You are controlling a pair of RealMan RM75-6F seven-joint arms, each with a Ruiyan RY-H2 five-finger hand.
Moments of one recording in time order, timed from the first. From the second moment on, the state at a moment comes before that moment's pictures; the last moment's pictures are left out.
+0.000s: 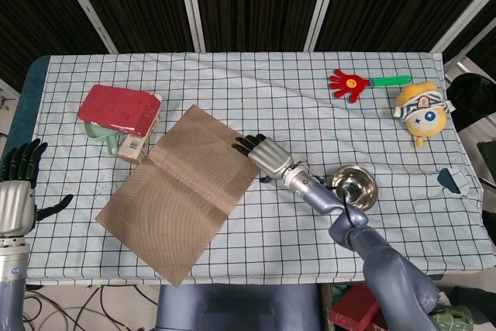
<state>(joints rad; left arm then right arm) -0.18 -1.32 -0.16 -1.49 1.45 1.56 0.01 1.06 -1.97 -0.01 -0.43 -1.65 0.90 0.43</state>
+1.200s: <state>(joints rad) -0.19 -1.31 -0.16 -1.50 1.45 1.55 -0.01 1.05 -1.99 -0.01 -0.43 -1.64 0.96 0.49</state>
